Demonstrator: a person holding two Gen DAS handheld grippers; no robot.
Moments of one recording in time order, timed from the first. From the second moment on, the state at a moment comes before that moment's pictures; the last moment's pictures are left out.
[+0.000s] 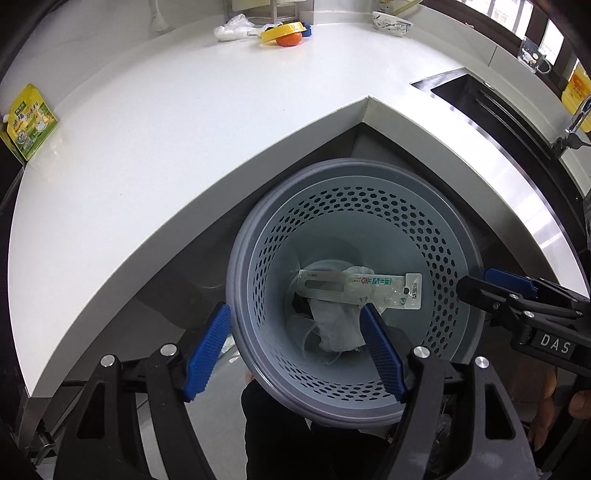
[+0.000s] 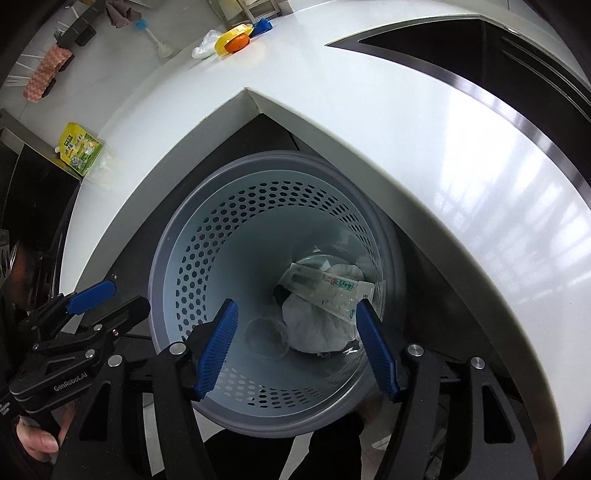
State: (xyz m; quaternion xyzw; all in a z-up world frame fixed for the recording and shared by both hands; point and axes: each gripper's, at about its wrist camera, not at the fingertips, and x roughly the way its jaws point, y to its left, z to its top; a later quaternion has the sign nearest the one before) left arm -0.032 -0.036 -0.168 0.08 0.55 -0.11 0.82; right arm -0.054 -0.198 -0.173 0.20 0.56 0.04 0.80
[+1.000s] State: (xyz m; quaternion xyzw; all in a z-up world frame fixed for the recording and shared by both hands) left arm 0.002 -0.029 -0.056 0.05 0.46 -0.11 0.88; right arm -0.024 -0.208 -0.077 0.18 0.47 0.05 0.86
